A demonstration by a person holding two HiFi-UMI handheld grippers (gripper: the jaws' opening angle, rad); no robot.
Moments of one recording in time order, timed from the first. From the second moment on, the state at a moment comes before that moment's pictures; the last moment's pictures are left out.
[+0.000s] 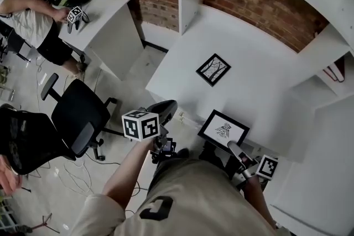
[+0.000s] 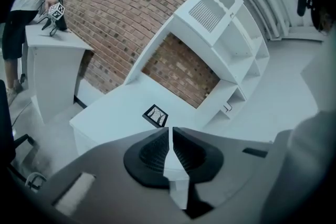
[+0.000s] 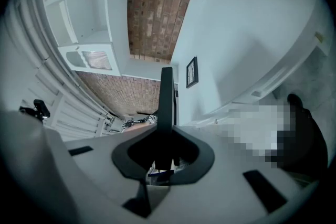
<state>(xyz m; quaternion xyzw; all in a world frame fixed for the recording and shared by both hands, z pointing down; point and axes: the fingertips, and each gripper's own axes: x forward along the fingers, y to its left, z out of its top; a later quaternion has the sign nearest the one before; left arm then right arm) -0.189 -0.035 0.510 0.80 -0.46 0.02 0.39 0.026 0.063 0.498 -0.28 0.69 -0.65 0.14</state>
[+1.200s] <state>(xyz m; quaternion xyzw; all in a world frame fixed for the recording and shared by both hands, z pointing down) -0.136 0.049 0.515 0.86 -0.38 0.12 0.33 0.026 0.115 0.490 -0.31 0.68 -0.64 0.18</state>
